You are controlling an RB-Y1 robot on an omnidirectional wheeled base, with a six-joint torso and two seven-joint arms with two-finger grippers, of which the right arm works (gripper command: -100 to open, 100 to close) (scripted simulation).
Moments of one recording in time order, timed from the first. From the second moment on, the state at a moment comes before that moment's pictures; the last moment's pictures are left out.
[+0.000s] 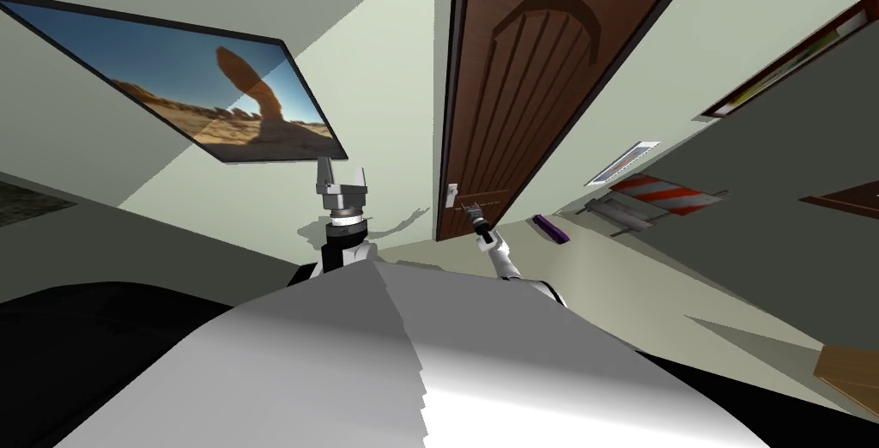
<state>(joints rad) -0.39 -0.12 -0.08 -0.78 0.62 -0.57 0.87</state>
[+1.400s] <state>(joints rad) -0.39 -0.22 -0.13 -0.71 0.61 -0.62 0.86</state>
